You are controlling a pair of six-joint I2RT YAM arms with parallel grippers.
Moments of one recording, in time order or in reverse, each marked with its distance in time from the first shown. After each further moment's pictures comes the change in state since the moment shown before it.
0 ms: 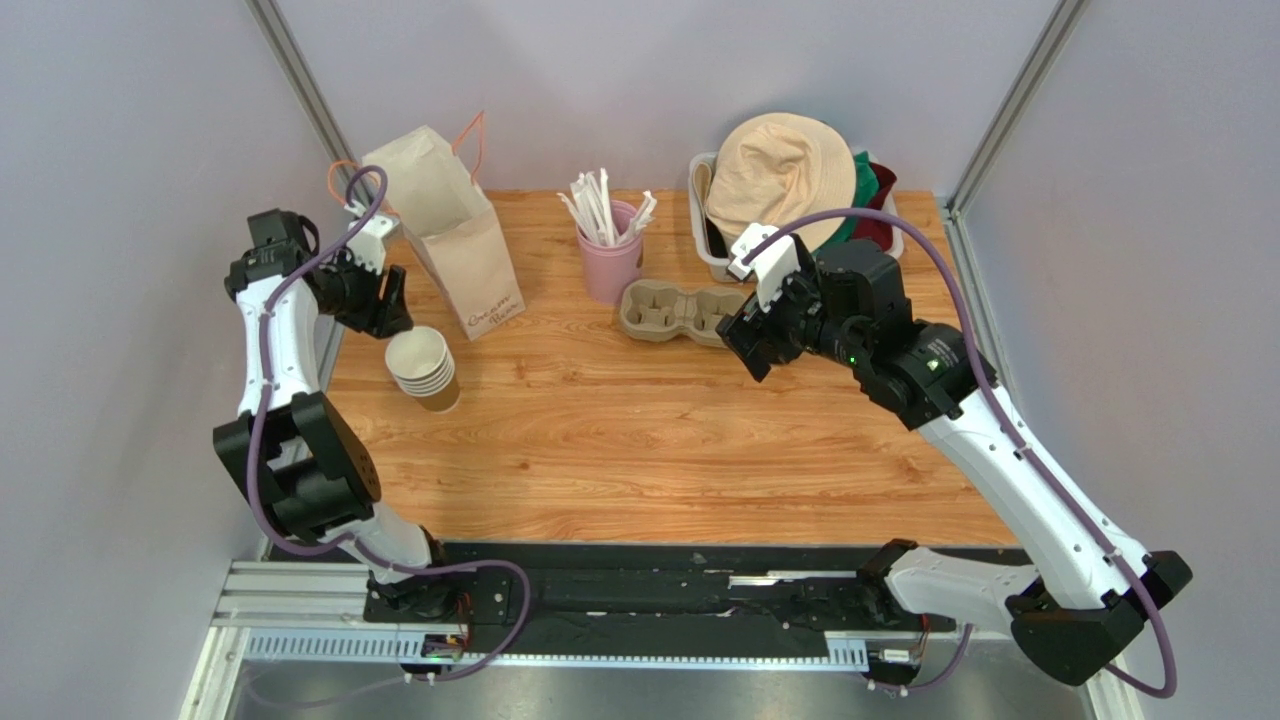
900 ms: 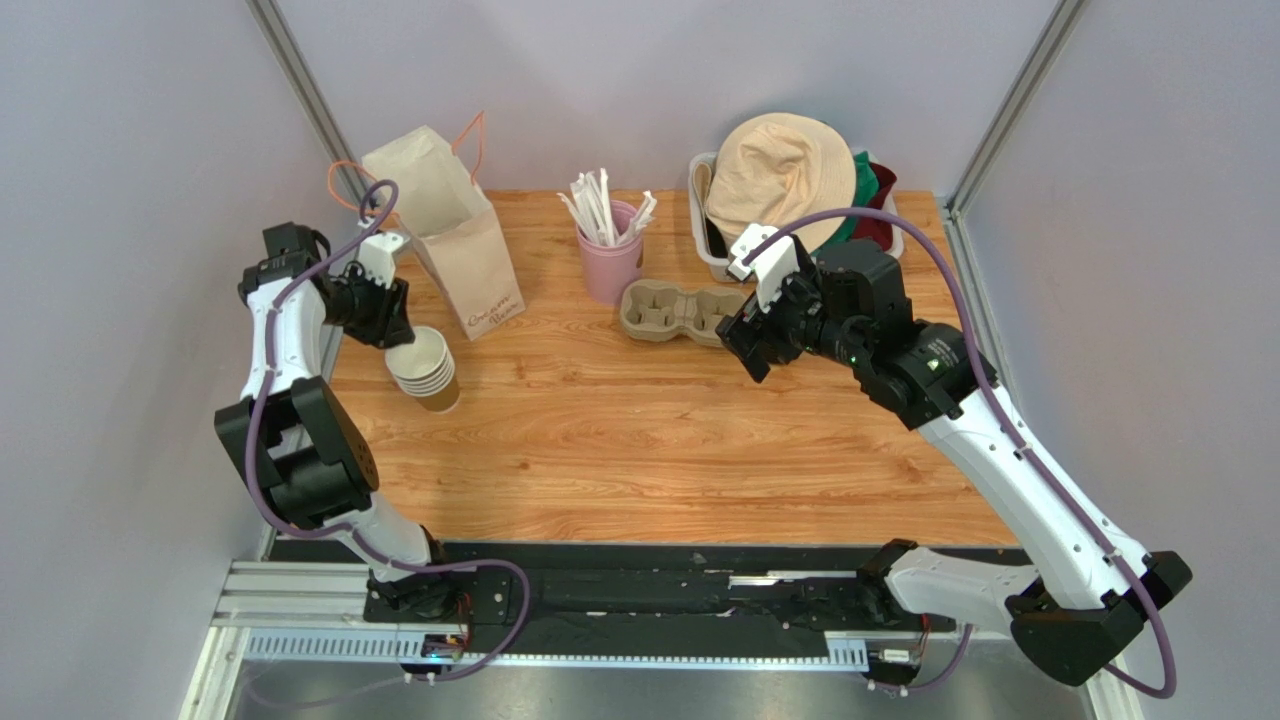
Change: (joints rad) left arm 0.000 0.056 -0.056 0.013 -0.003 0.040; right arm -0.003 0.000 -0.002 0.000 -0.022 0.000
